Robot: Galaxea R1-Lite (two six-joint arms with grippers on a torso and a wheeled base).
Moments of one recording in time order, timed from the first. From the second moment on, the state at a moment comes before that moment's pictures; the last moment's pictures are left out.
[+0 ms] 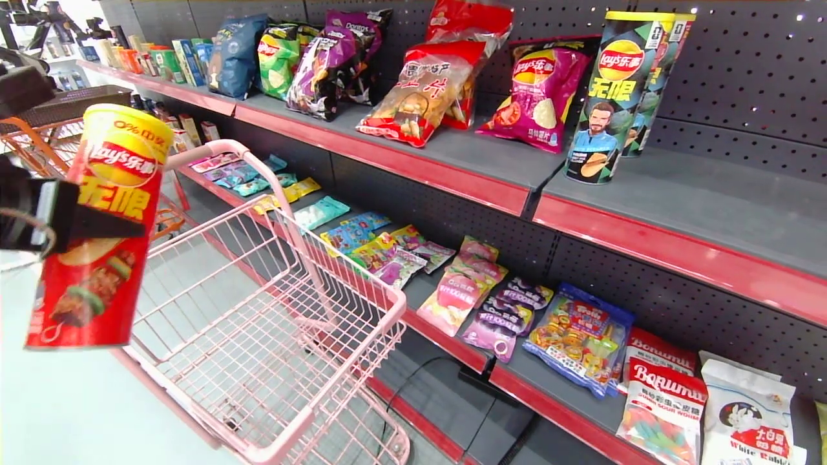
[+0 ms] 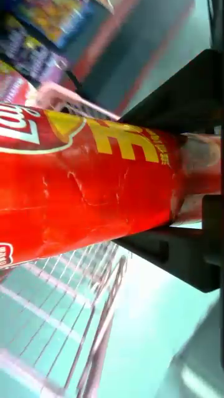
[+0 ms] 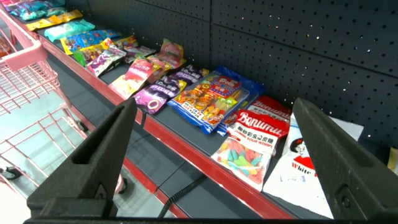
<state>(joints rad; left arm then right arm) -0.04 1.34 -1.39 0.73 -0.09 0.05 0.00 0.00 0.00 0.00 0.01 -0.01</state>
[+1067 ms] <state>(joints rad) 0.03 0.55 -0.47 -0.04 -0.08 0.23 0.00 0.00 0.00 0.00 0.02 -0.01</state>
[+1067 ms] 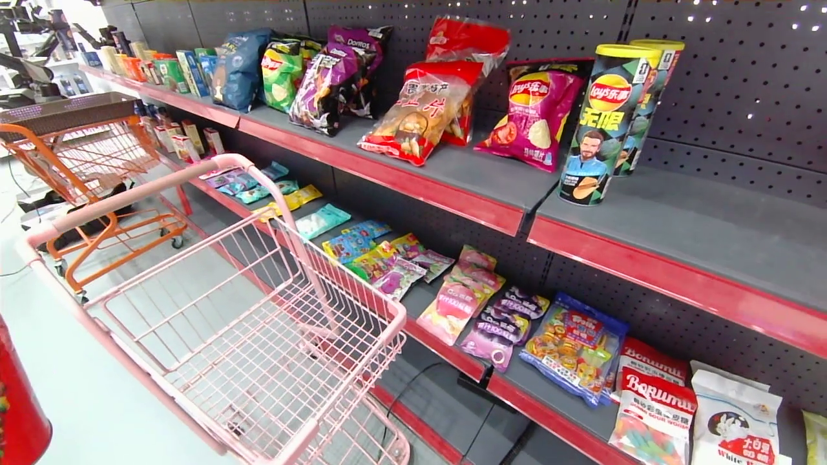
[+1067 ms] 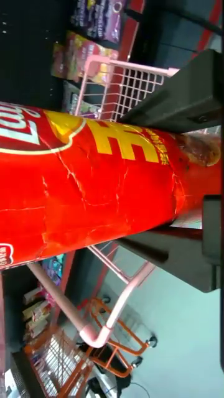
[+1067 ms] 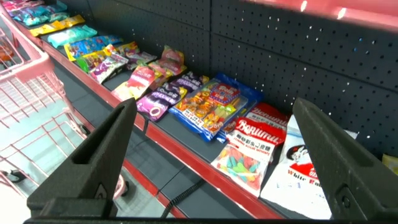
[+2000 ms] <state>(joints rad) 0.03 0.47 -0.45 -0.05 -0.06 0.18 0.00 0.00 0.00 0.00 0.02 0.00</state>
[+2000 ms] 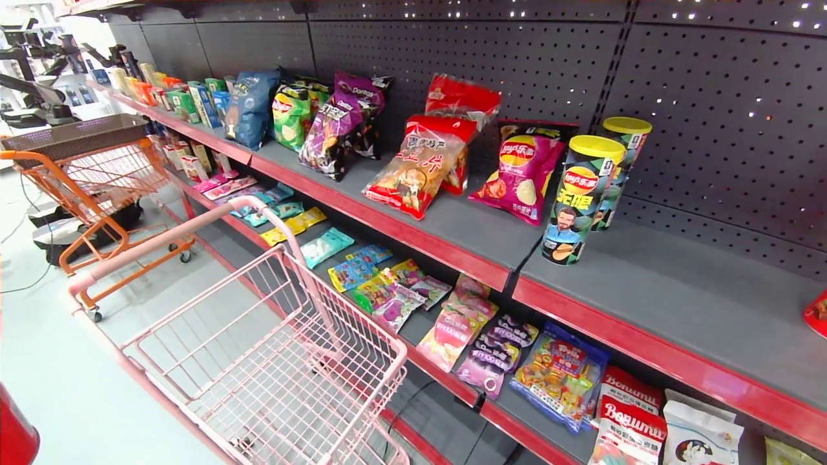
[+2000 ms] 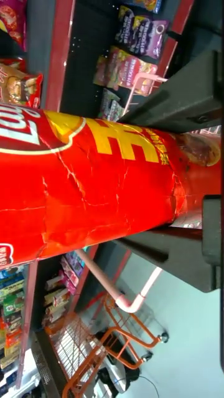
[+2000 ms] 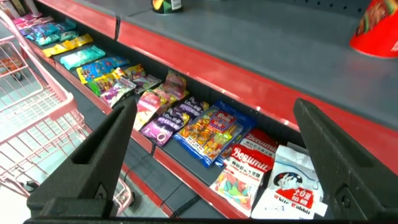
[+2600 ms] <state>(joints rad) 0.03 0.45 -0.45 -0.03 -0.06 0.18 0.00 0.00 0.00 0.00 0.02 0.00</state>
